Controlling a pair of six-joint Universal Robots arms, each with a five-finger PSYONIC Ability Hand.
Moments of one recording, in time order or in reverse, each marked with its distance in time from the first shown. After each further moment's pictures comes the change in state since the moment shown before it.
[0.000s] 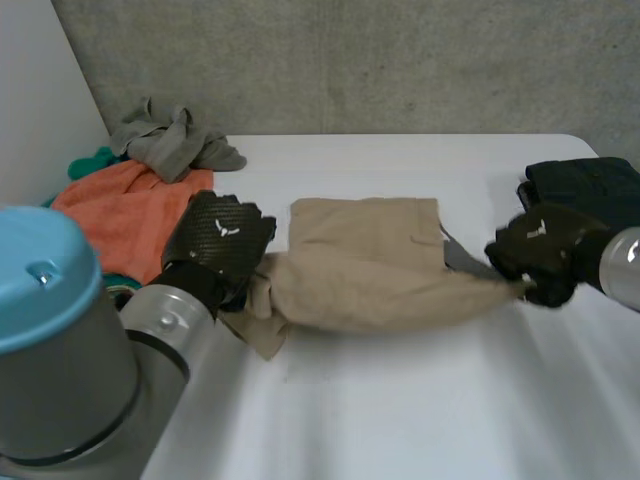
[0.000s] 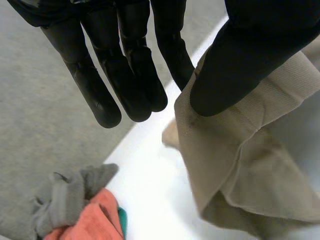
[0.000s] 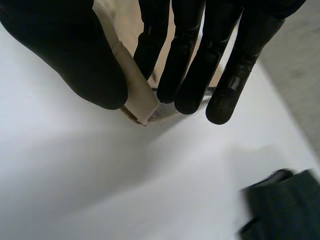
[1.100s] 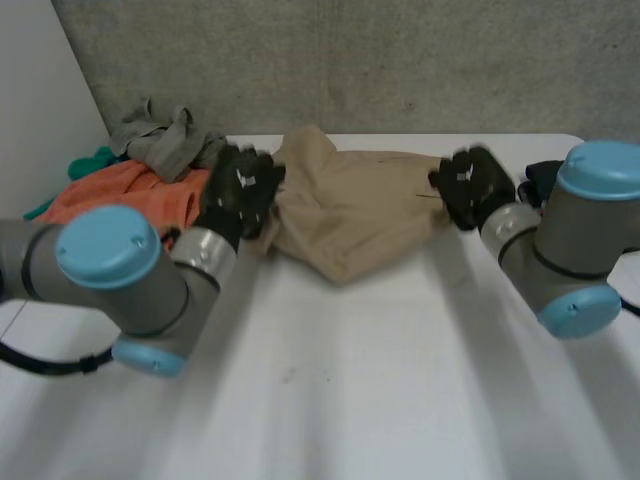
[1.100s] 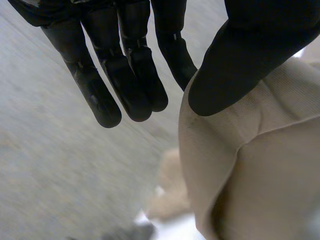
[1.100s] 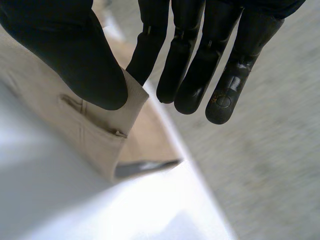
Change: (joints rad) left arm 0.193 -0.402 0.136 0.538 0.294 0.037; right arm 0.246 0.372 -0.183 -0.756 0.258 0.259; left_hand 0.002 0.006 0.005 0.005 0.009; right_hand 0.007 0.000 0.000 0.000 0.009
